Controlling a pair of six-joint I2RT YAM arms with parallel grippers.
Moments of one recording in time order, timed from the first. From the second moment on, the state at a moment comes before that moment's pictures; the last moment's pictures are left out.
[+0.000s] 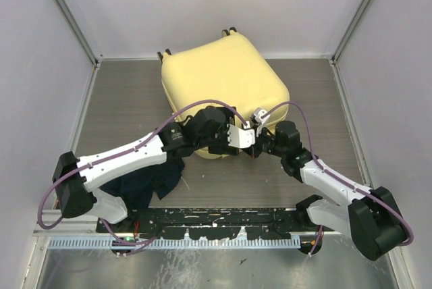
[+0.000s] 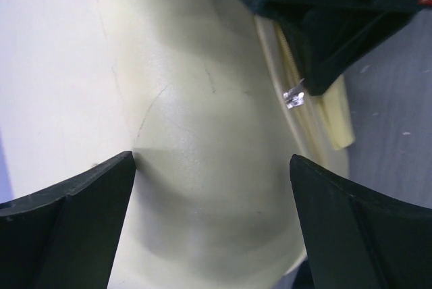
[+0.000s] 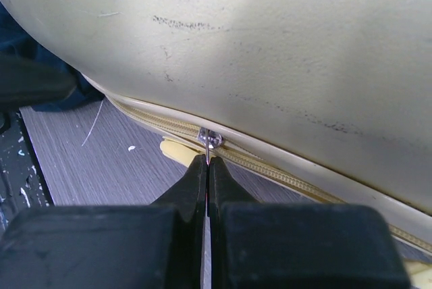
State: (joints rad) left arm -1.05 1.45 1.29 -0.47 -0.12 0.72; right arm 0.45 1.07 0.42 0.31 -0.52 0.11
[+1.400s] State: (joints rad) left arm -0.93 1.04 1.01 -0.42 0.31 0.74; right arm 0.25 1.13 0.51 0.21 -0.56 0.05
